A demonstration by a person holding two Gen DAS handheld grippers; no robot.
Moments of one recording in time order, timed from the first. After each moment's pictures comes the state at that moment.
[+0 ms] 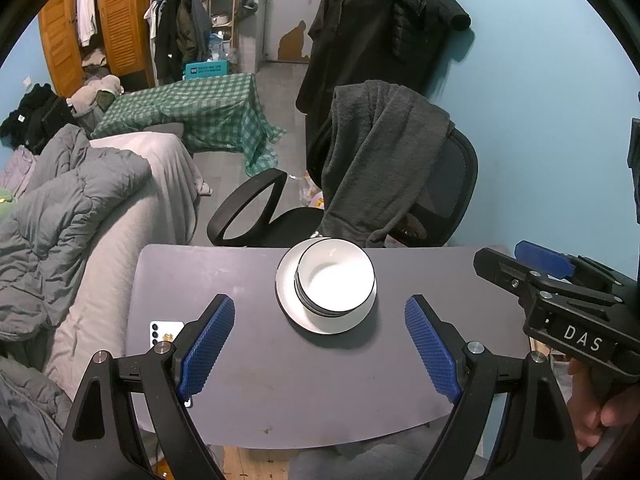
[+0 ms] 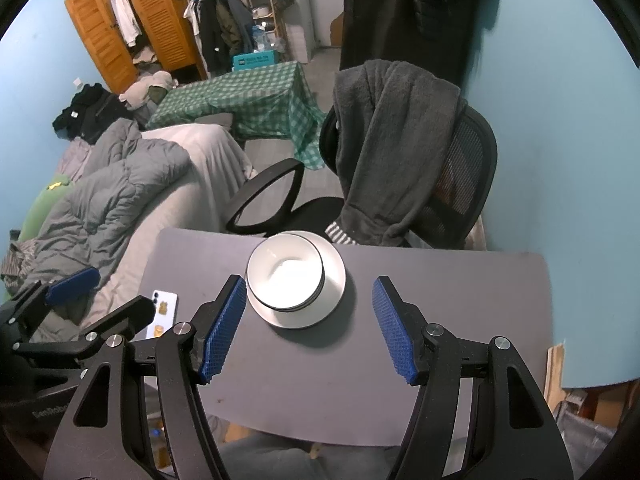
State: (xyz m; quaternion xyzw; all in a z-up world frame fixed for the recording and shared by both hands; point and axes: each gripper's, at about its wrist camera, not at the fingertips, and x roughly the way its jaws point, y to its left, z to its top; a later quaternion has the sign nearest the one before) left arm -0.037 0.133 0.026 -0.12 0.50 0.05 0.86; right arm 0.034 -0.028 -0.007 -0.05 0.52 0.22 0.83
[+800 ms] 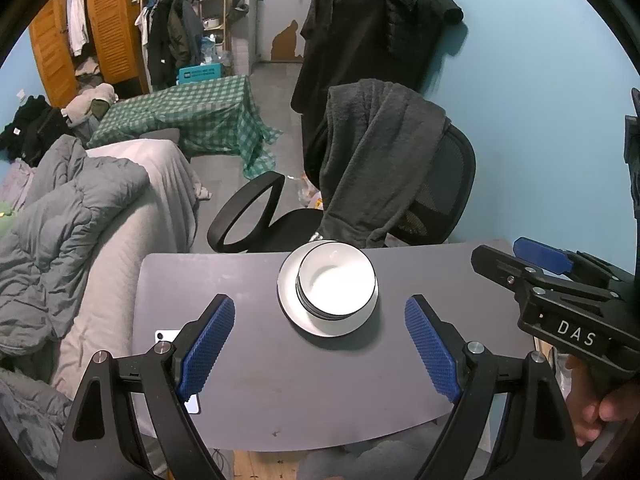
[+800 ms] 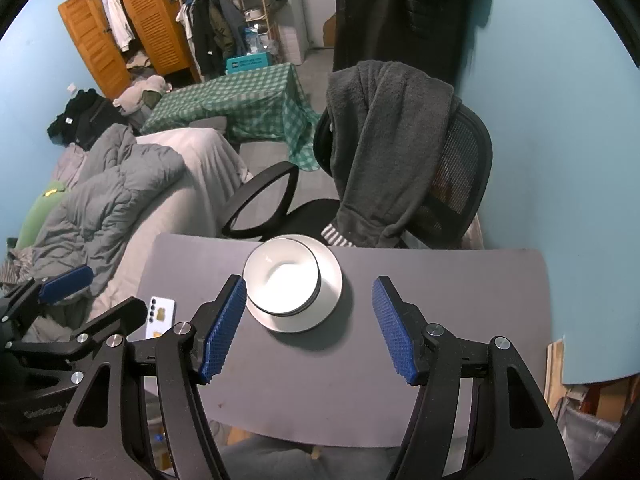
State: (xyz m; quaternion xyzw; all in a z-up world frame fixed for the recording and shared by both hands) left arm -0.026 0.137 0.033 -0.10 0.50 0.04 0.86; right arm 0.041 -0.031 -0.011 -0.05 0.52 0.21 0.83
